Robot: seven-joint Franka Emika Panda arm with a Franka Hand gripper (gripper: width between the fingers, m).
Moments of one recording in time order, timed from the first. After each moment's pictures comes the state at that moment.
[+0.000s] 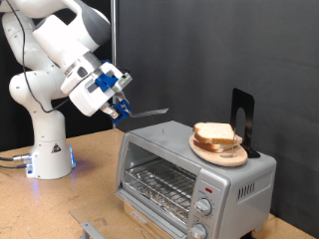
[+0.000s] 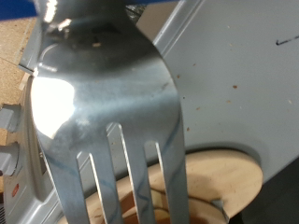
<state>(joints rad) 0.26 -0.63 -0.23 -2.79 0.72 2.63 -0.28</state>
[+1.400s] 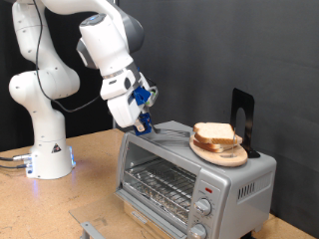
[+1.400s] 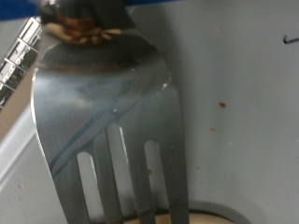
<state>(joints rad) 0.25 -0.35 -0.12 -2.56 0.51 2.43 -0.11</state>
